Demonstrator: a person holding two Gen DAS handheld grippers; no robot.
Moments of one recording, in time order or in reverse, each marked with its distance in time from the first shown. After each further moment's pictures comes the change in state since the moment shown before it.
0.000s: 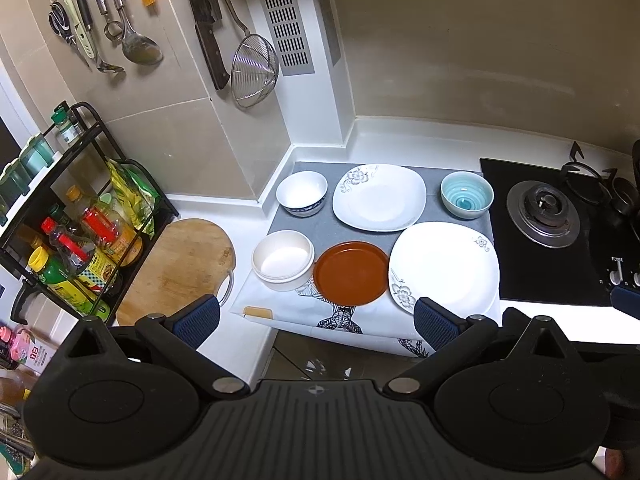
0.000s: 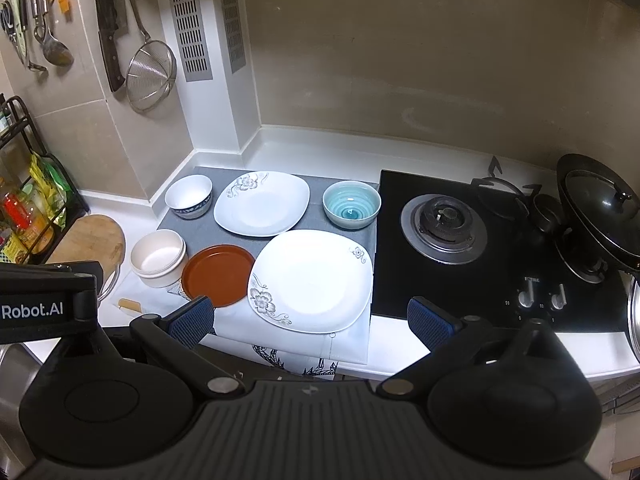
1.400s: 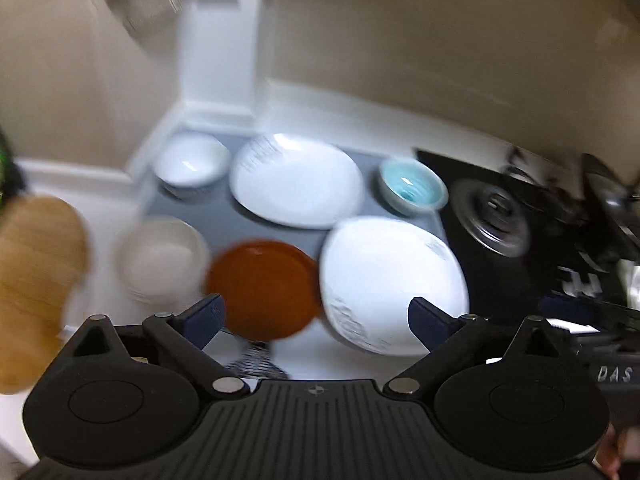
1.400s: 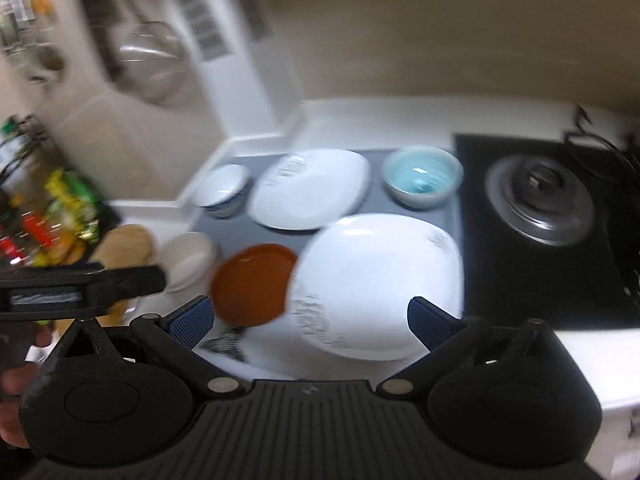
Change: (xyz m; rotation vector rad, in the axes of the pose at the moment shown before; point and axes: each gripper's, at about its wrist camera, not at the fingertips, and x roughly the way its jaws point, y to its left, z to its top) left arm 0.222 0.035 -0.013 -0.050 0.037 -0.485; right arm 0.168 -0.025 -0.012 0.108 0.025 0.211
